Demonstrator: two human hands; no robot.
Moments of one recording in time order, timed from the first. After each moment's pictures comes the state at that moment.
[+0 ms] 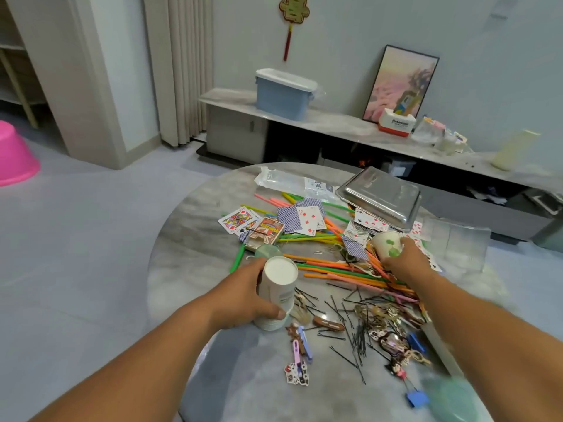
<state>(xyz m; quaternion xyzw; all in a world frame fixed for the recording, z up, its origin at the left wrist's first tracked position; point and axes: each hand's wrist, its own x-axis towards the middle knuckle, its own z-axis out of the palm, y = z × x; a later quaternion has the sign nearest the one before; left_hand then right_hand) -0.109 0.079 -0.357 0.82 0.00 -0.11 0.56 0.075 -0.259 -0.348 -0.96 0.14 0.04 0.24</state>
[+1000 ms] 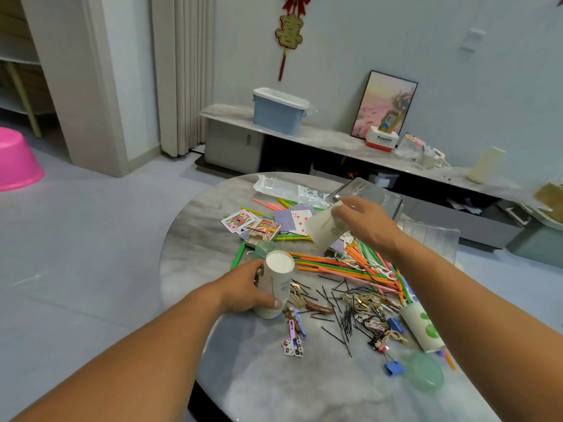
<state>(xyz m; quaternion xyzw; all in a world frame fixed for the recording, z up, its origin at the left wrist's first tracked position) -0.136 0.076 -0.340 0.83 0.02 -0.15 0.54 -0.033 -0.161 -0.220 -0.90 -0.14 0.02 0.40</state>
